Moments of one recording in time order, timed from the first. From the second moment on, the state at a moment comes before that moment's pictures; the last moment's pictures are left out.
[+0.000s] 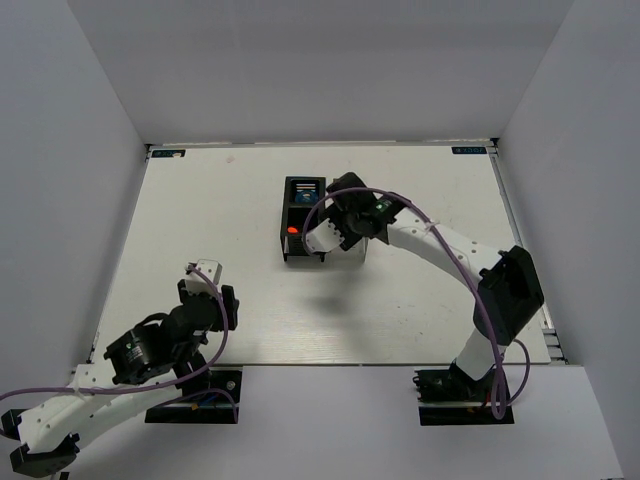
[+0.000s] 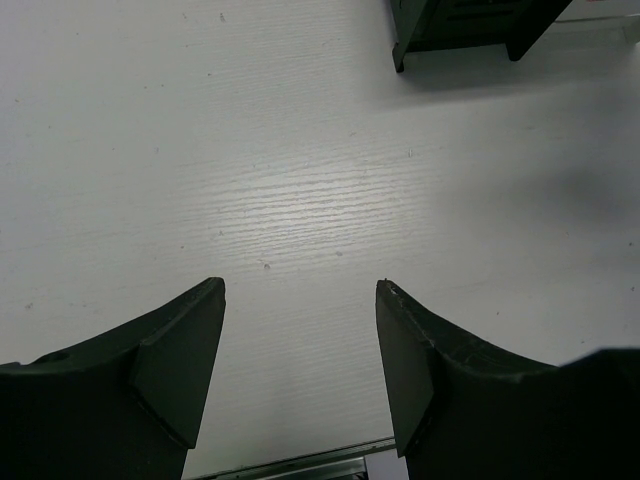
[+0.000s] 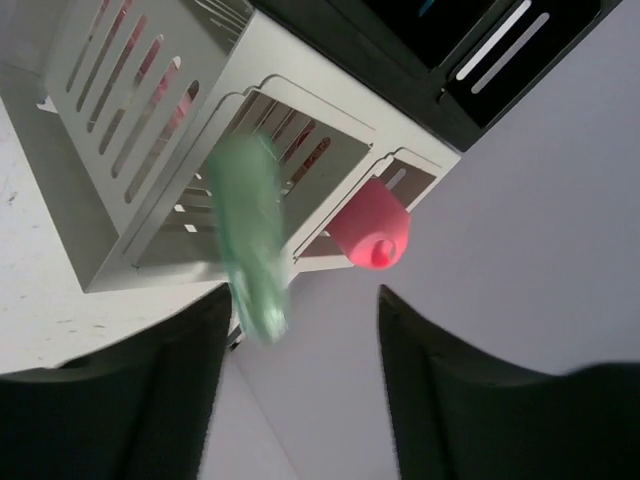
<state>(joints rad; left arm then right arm) -0.99 0.31 0.56 -0.90 -0.67 -0.49 0.80 1.68 1.43 -0.69 0.21 -1.62</state>
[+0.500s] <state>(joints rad) -0.99 0.30 0.56 -0.89 -0.67 -0.47 0.80 1.68 1.66 -0.72 0.20 -0.95</state>
